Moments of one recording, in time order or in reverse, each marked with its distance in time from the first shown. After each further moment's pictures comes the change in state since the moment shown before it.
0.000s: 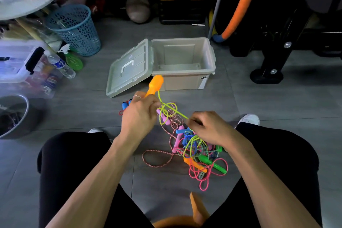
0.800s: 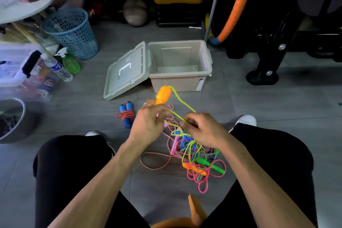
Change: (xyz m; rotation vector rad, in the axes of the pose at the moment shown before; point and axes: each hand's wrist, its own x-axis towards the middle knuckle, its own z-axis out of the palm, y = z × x) left_hand -0.010 0.007 0.020 -0.254 -0.098 0.111; right_hand -0.002 0.000 0.007 0.139 0.040 -0.086
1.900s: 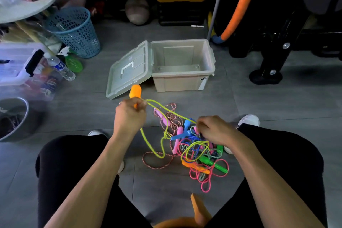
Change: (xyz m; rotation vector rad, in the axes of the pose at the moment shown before) left_hand 0.012 -0.009 -0.039 0.097 0.153 -0.521; right_hand 0.006 0.018 -0.010 -0.233 -0.109 0.226
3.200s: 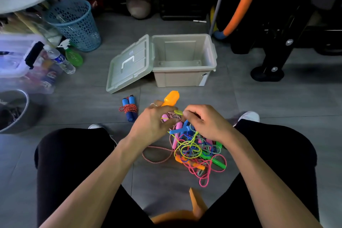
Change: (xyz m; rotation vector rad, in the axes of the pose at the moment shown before) left_hand -0.030 -0.003 0.029 0.029 -0.309 0.558; right_hand -0.011 -0.035 0.000 0.261 0.138 -0.277
